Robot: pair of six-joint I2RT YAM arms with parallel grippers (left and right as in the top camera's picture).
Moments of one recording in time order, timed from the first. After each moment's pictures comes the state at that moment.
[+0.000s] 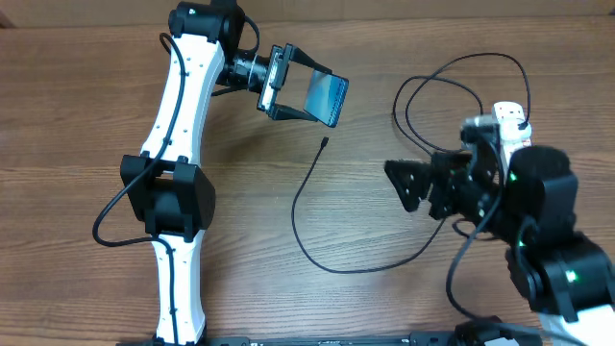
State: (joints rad) left arm -0.17 2.36 2.42 -1.67 1.28 -0.93; right arm 0.22 0.89 1.06 -0.72 -0.43 0.34
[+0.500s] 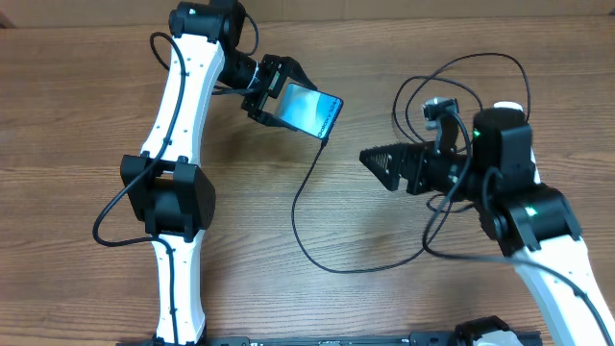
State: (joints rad) left arm -0.17 2.36 2.42 -1.62 0.87 -1.10; right arm 0.23 1.14 1.06 -0.60 -0.64 0.39
